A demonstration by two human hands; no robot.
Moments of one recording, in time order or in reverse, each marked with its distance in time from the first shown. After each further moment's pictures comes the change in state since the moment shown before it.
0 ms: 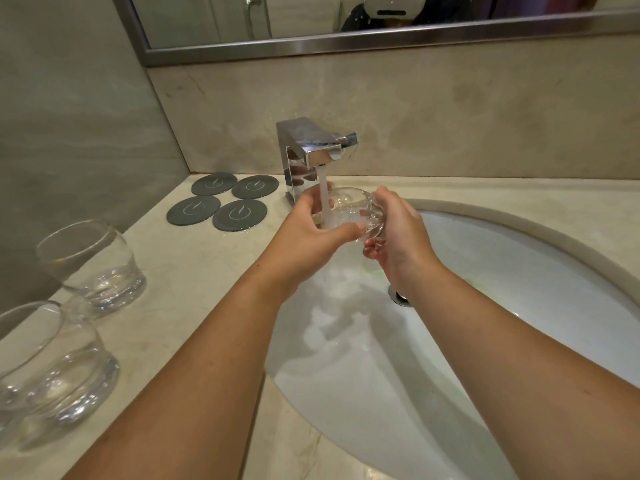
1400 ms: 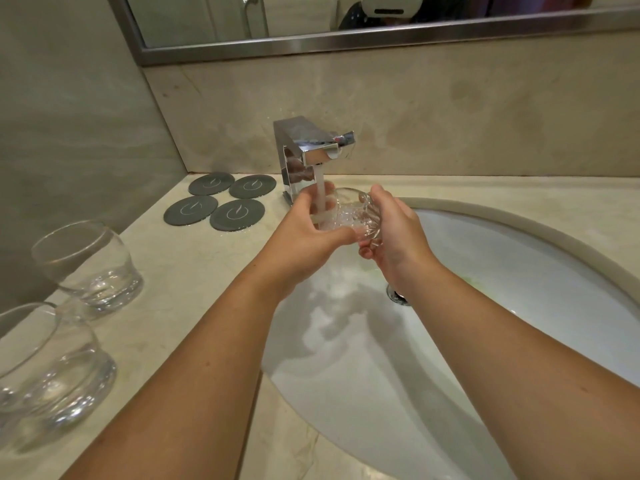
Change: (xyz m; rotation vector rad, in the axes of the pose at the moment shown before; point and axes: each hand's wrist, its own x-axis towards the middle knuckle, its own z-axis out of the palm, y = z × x) left_hand 0.000 0.001 0.000 0.031 -0.015 0.008; right_hand -0.001 0.000 0.000 0.006 -0.032 -0.003
